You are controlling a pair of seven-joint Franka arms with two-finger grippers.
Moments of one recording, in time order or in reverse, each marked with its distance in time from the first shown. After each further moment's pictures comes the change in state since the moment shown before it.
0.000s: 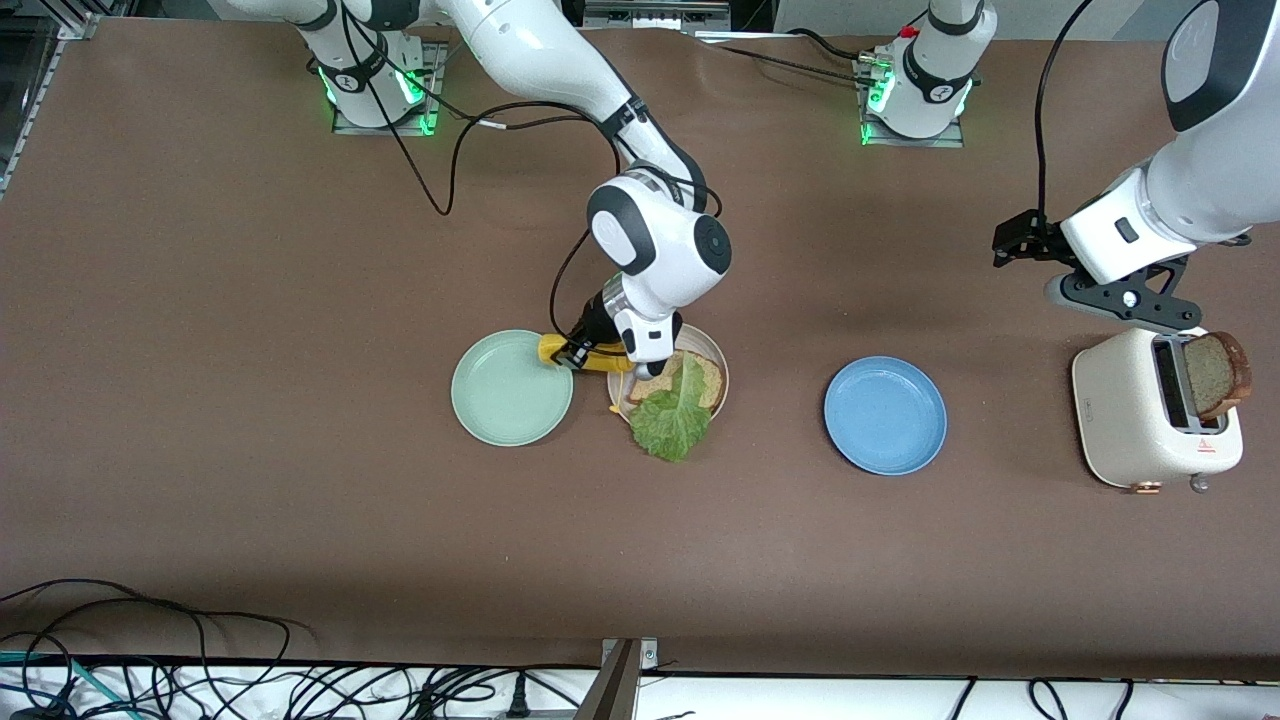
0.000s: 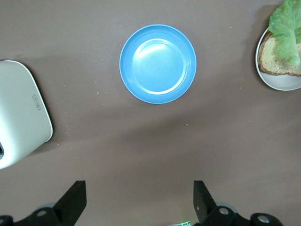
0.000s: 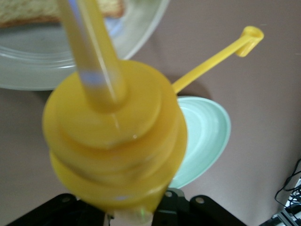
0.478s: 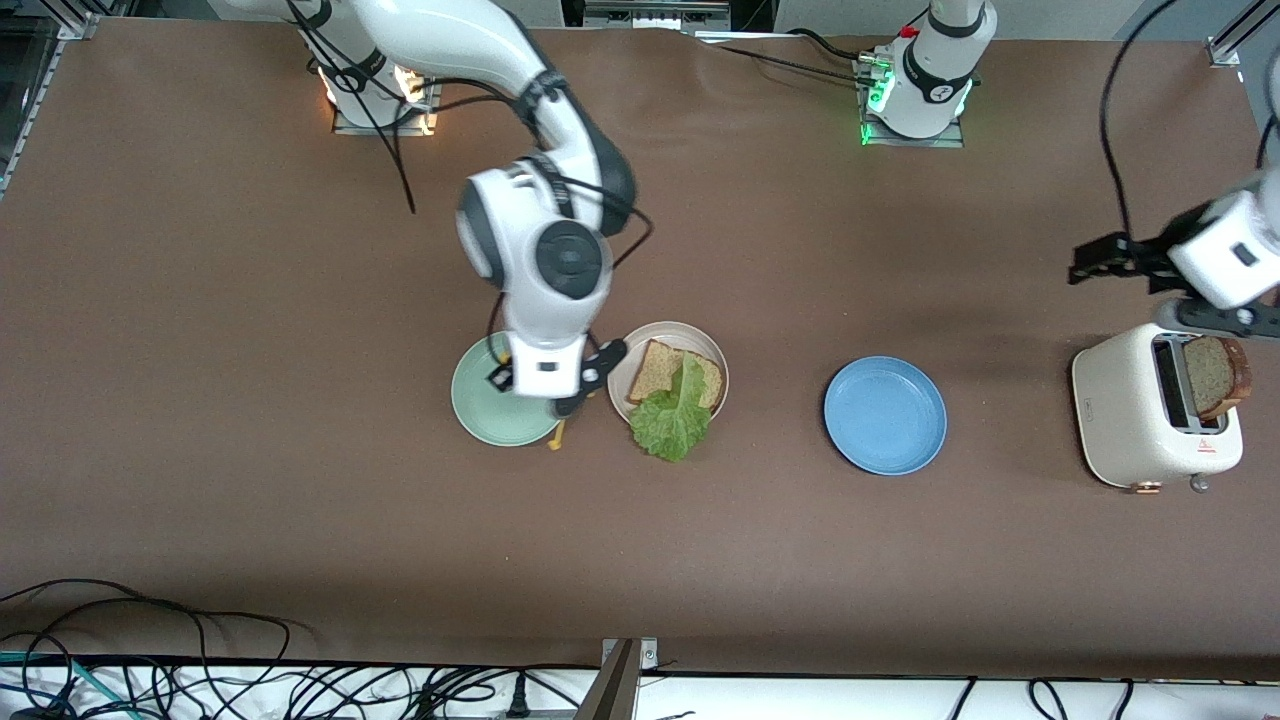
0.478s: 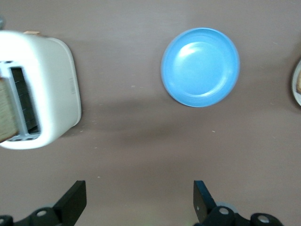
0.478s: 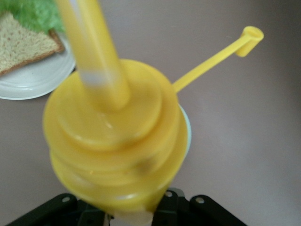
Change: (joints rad) left arm 0.185 0.047 0.015 0.026 0.009 0.012 0.005; right arm -0.198 -0.269 0.003 -0.108 0.225 0.053 -0.048
